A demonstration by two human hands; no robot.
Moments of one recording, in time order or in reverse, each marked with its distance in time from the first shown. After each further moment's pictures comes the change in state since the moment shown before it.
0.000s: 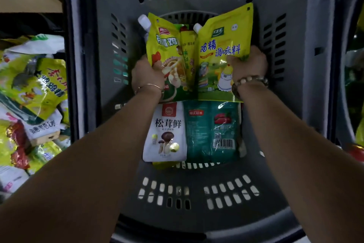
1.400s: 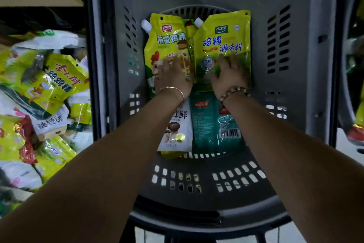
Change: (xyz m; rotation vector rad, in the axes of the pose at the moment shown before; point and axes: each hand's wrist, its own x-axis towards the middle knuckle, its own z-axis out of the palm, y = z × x) left_hand -0.029 -0.007 0.017 0.367 -0.395 0.254; right_hand -0.045 0.023 0.035 -0.567 -0.255 -0.281
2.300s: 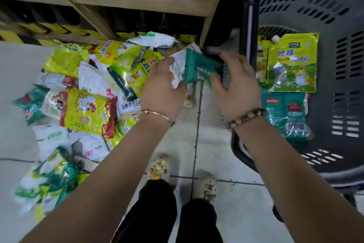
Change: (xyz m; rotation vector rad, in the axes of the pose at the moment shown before) left_hand -0.173 -0.213 -0.190 -0.402 0.438 0.125; right_hand -0.193 -0.266 -0.035 0.338 0.364 -0.372
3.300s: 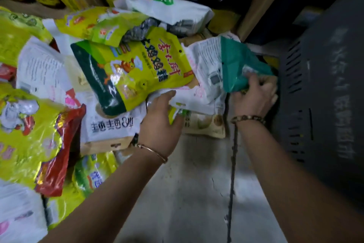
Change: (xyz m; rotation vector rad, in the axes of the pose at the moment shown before) left_hand 0.063 -0.276 0.177 -0.172 0.061 0.067; right_hand 0.052 0.197 0.314 -0.262 0.339 0.208
